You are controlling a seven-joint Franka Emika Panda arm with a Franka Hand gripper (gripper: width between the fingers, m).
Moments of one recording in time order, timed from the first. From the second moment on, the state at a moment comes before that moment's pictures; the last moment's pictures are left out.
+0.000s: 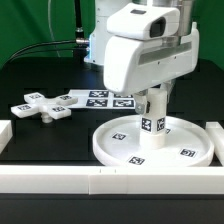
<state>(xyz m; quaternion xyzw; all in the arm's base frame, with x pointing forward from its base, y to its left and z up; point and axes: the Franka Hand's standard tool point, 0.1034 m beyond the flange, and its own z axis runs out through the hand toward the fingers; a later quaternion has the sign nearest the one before) 0.551 0.038 0.068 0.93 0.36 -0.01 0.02</state>
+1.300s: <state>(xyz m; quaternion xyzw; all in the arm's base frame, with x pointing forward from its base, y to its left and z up) 0.549 0.039 0.067 0.97 -0.24 0.00 -0.03</state>
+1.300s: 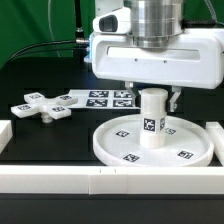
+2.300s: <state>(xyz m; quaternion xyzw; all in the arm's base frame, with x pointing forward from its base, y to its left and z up) 0.549 0.041 0.067 0.79 -0.61 -0.03 -0.07</state>
